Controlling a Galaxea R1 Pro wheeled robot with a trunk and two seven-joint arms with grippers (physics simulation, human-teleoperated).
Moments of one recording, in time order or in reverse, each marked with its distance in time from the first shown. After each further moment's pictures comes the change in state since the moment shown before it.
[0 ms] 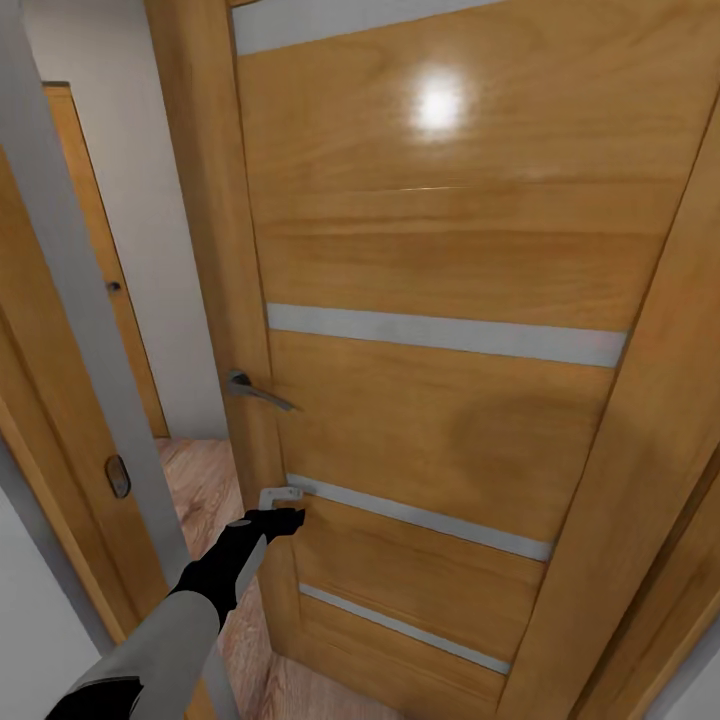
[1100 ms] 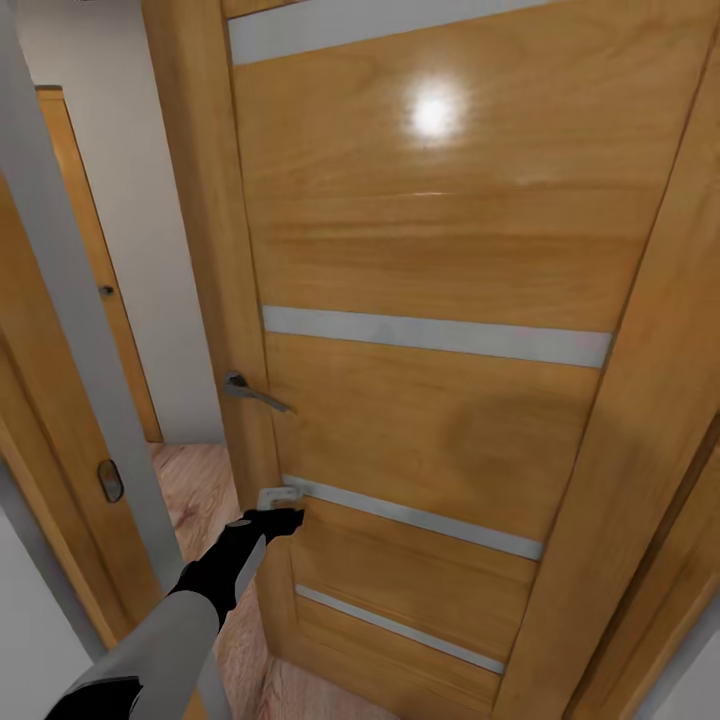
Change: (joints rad) left arm 0.000 0.002 0.001 0.001 -0.010 -0.001 0.003; right arm 0.000 0.000 -0.001 0.000 0.000 0.000 0.002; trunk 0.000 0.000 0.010
